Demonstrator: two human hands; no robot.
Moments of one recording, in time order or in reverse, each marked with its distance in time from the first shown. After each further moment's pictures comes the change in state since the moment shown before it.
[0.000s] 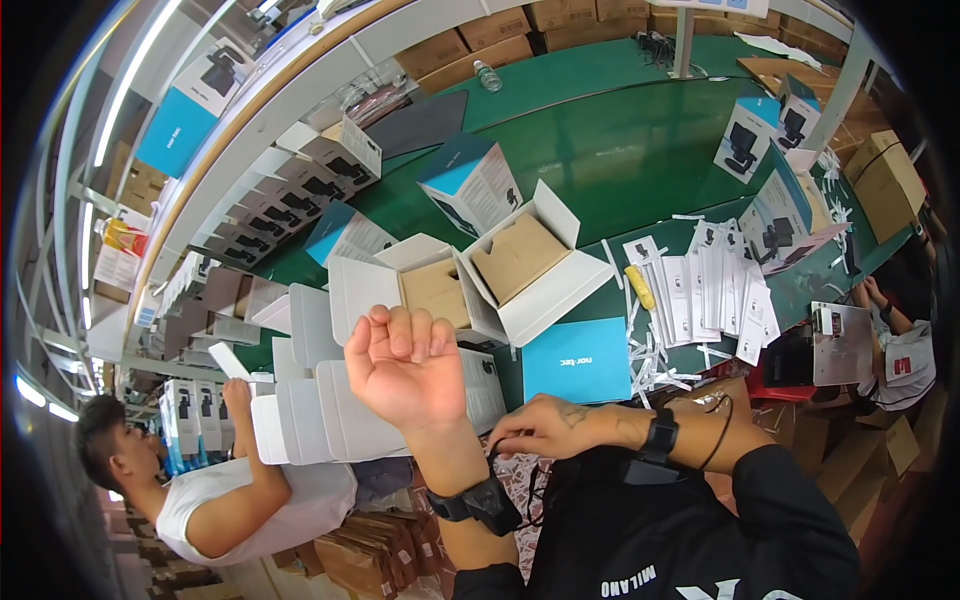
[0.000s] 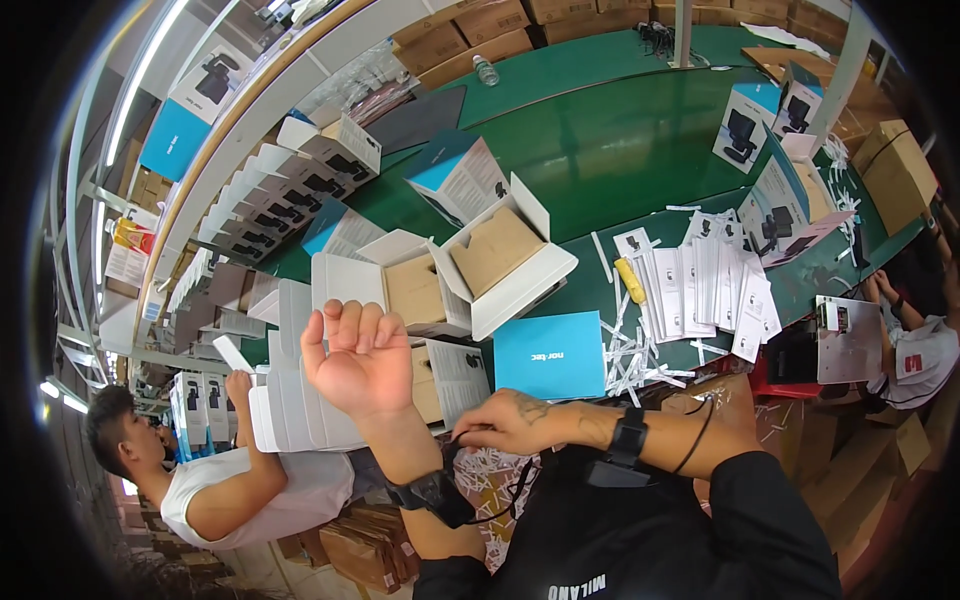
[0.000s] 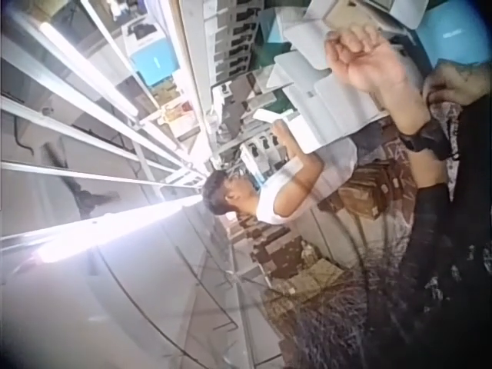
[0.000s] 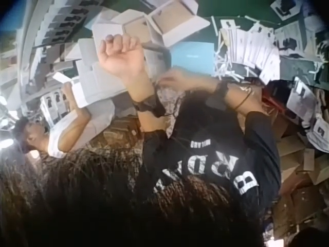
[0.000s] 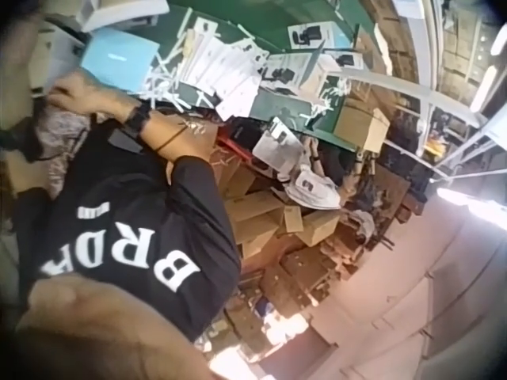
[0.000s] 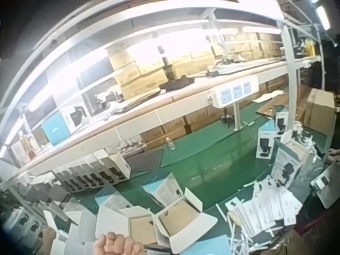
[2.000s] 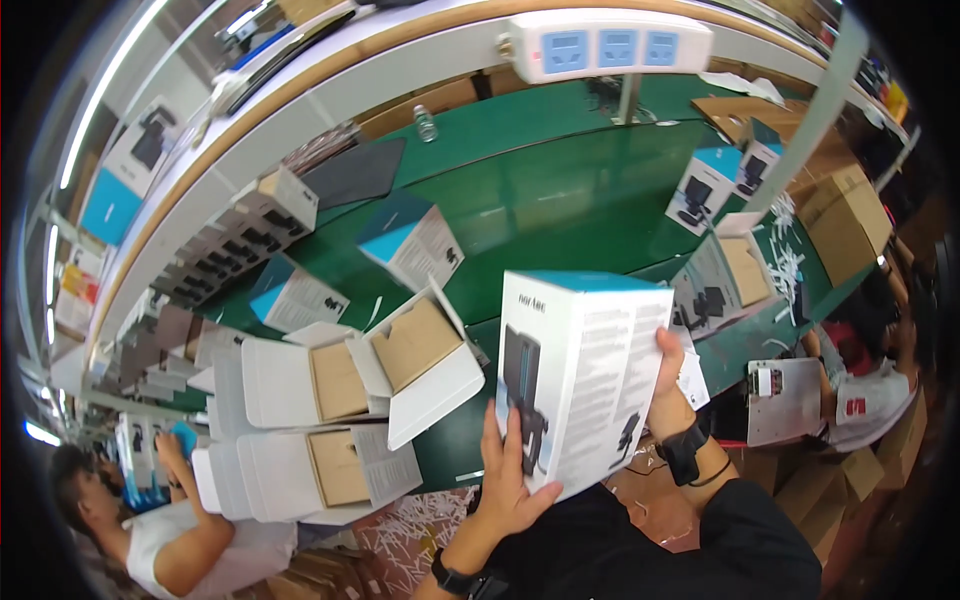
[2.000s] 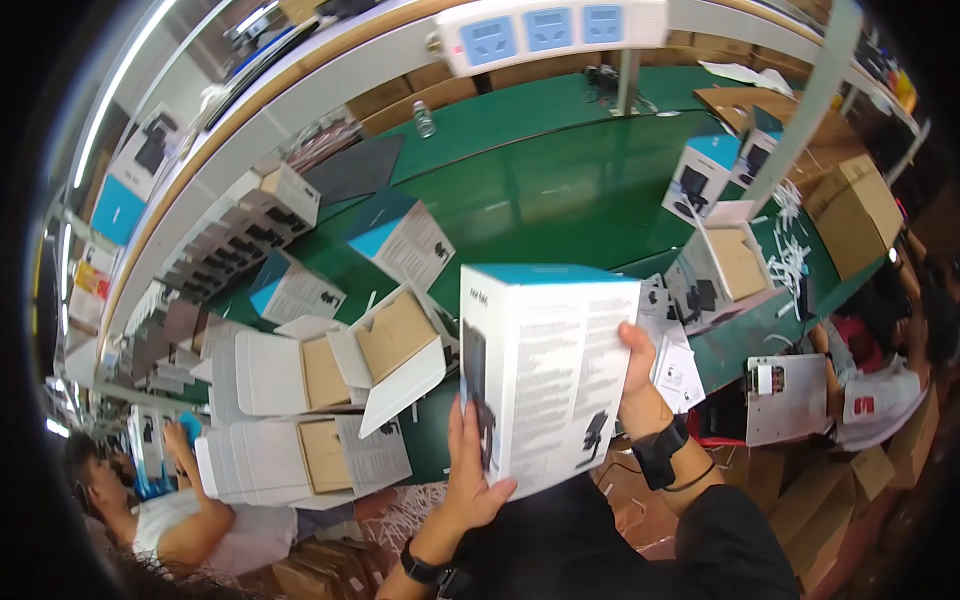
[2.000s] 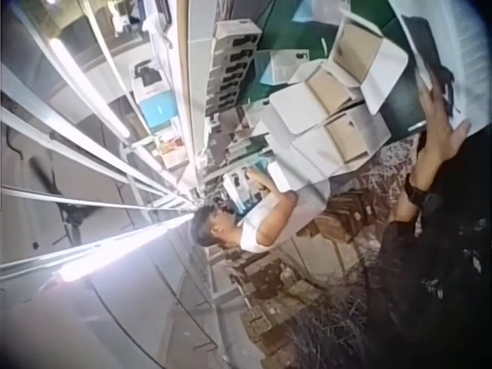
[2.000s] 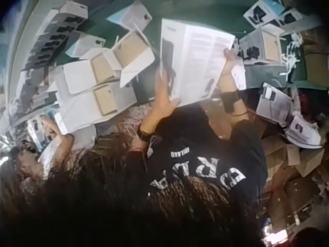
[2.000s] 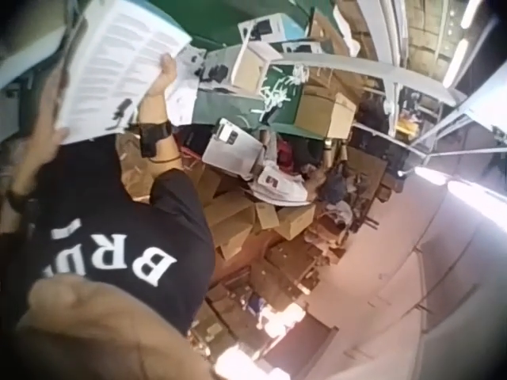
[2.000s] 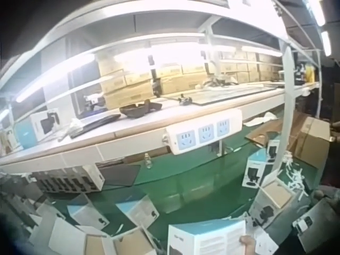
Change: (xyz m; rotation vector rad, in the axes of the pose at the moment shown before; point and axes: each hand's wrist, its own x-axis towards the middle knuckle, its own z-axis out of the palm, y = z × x) left_hand -0.075 -0.187 -0.033 1.675 -0.688 0.044; right_hand -0.184 0.021 -0.243 1.166 0.818 -0.250
